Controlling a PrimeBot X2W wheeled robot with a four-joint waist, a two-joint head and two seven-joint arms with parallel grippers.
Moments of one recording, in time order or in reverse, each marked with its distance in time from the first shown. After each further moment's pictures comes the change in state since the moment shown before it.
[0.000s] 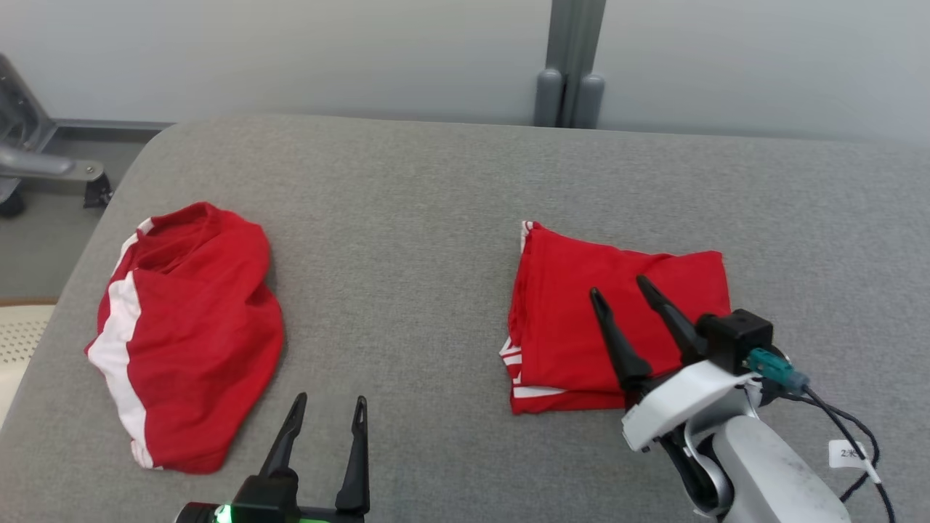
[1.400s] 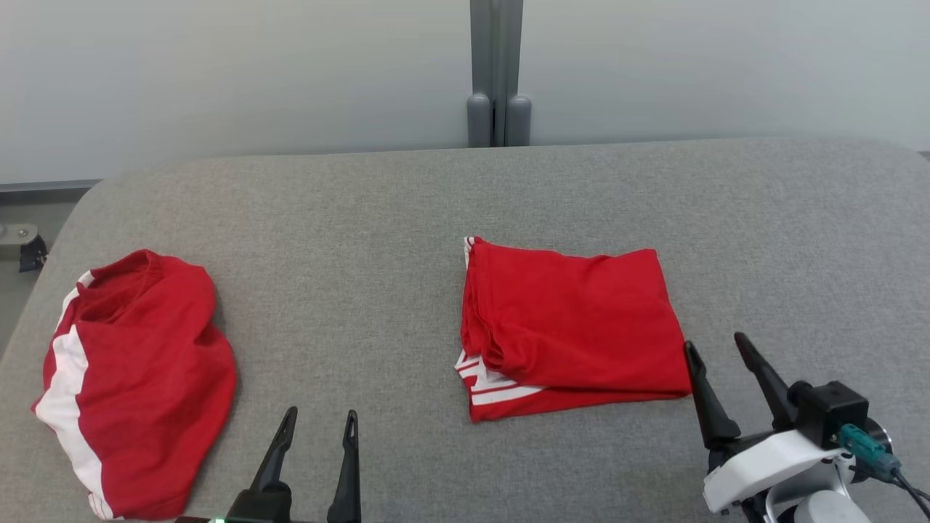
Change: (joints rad) left arm 0.033 0.002 0.037 -0.009 0.032 -0.013 0.000; right arm 0.263 -0.067 -0.223 -0.190 -0.104 0.000 0.001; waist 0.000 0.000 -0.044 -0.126
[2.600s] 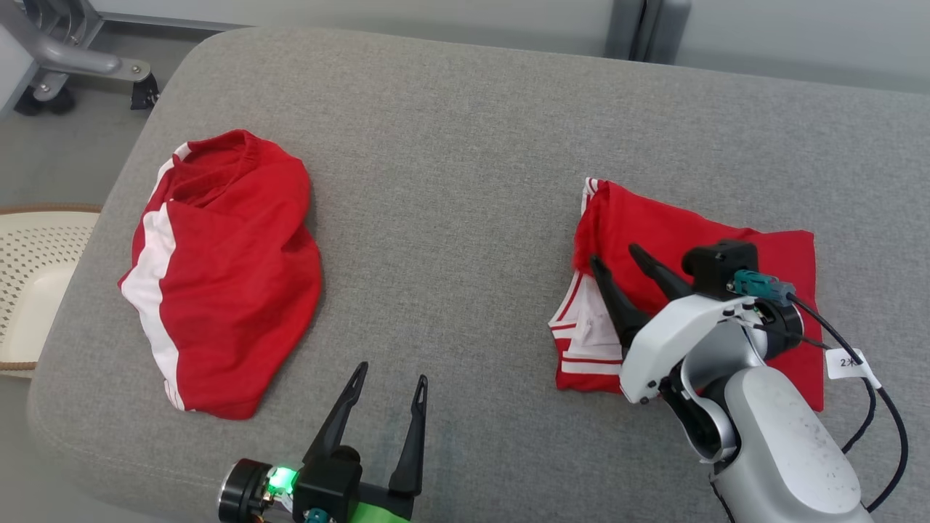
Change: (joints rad) left arm -0.111 0.000 -0.162 0.001 0.030 0.023 0.000; right arm -0.280 0.121 0.065 -0.020 -0.029 0.000 0.447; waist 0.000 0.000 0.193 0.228
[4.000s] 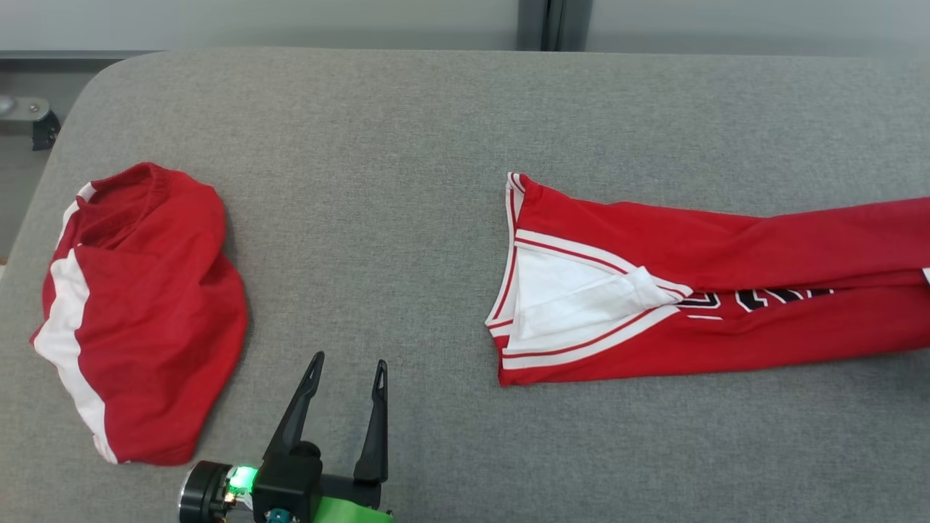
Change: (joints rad) left arm 0.021 0.020 0.059 -0.065 -0.009 0.038 0.000; right arm -0.144 -0.467 -0.358 0.653 -0.007 0.001 -0.211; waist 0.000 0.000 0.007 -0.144
